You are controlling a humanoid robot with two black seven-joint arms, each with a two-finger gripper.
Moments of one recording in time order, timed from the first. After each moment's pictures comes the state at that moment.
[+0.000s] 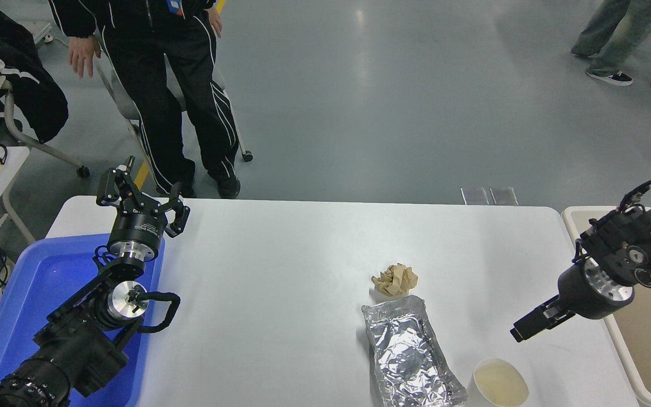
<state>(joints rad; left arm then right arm) -0.53 0.21 -1.06 -0.61 0.23 -0.31 -0.60 1.46 -0.69 -0.69 1.29 -1.28 0.50 0.32</state>
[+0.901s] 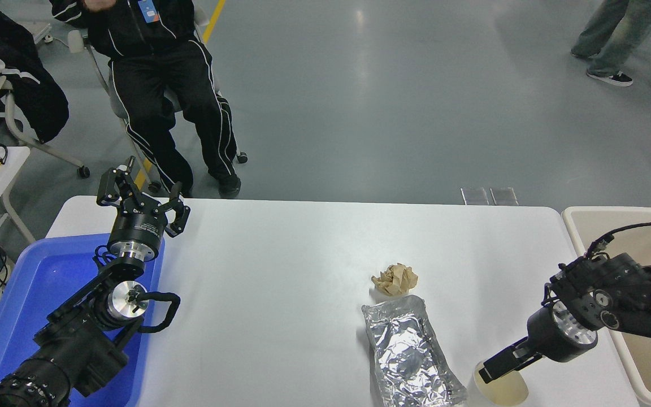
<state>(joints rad) -0.53 0.21 -1.06 -0.61 0.23 -0.31 -0.60 1.18 -0.66 -0.53 1.20 -1.28 0.44 0.32</state>
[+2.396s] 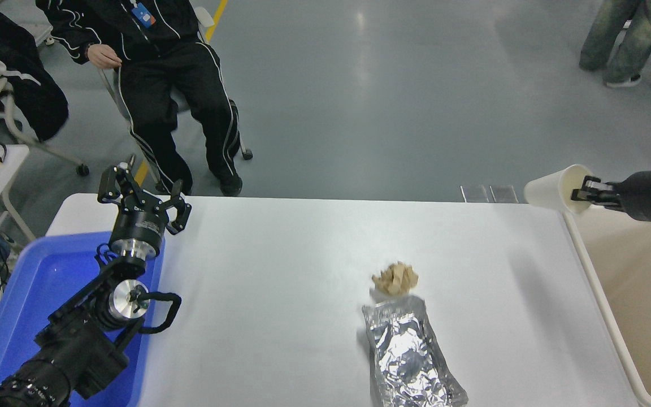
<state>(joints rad) -0.53 0.21 -1.06 -0.61 0.23 -0.31 -0.60 1.09 -0.63 -0.26 0.26 -0.77 0.39 0.37</state>
